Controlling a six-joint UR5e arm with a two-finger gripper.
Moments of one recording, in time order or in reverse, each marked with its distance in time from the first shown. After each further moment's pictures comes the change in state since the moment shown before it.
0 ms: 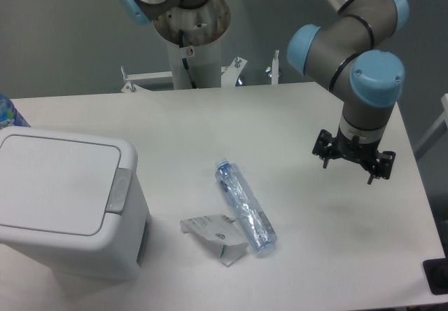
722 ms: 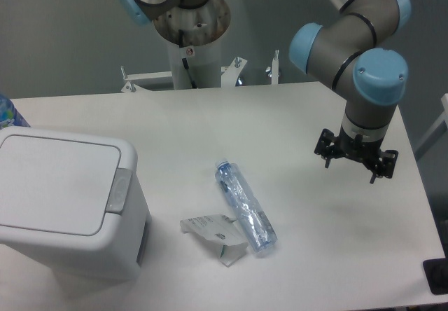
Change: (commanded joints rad) arm 0.008 -0.002 0.029 -0.011 -0.015 -0.038
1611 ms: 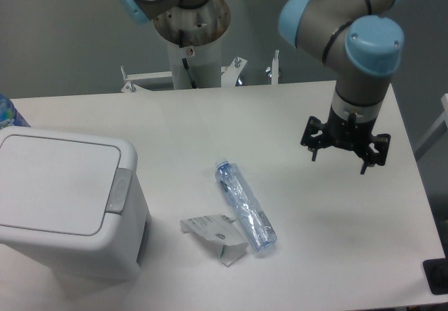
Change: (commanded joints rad) arm -0.067 0.129 0.032 -0.095 -0.155 -0.224
